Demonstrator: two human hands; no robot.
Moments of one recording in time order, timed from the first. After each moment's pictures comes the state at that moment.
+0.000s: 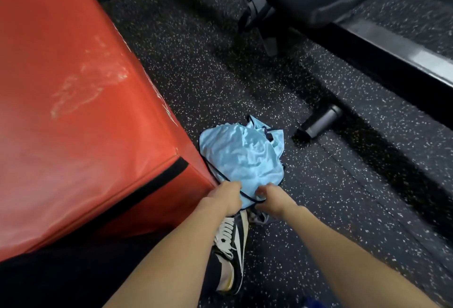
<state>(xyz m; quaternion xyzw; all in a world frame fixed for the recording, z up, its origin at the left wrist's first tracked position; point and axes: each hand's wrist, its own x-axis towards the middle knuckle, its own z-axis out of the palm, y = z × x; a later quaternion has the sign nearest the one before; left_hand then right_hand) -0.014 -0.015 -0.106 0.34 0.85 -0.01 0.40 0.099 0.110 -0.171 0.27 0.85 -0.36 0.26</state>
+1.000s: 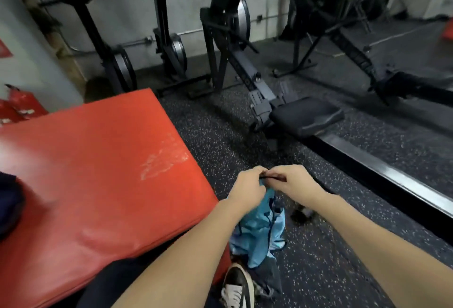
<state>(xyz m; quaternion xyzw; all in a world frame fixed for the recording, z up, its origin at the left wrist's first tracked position) -0.017 0.016 0.141 0.38 0.85 0.32 0.17 0.081 0.154 0.138 0.12 0.92 -0.35 -0.13</state>
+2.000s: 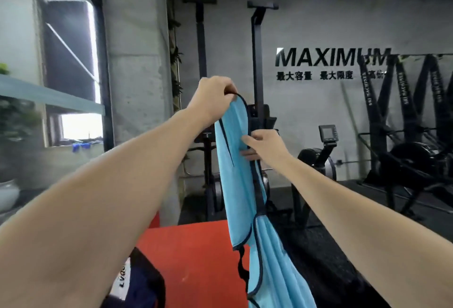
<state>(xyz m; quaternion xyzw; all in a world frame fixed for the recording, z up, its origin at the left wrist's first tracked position) -0.097 -0.267 0.699 0.36 0.78 0.24 -0.46 -0.085 -0.102 0.594 -0.08 0.76 -0.58 -0.28</state>
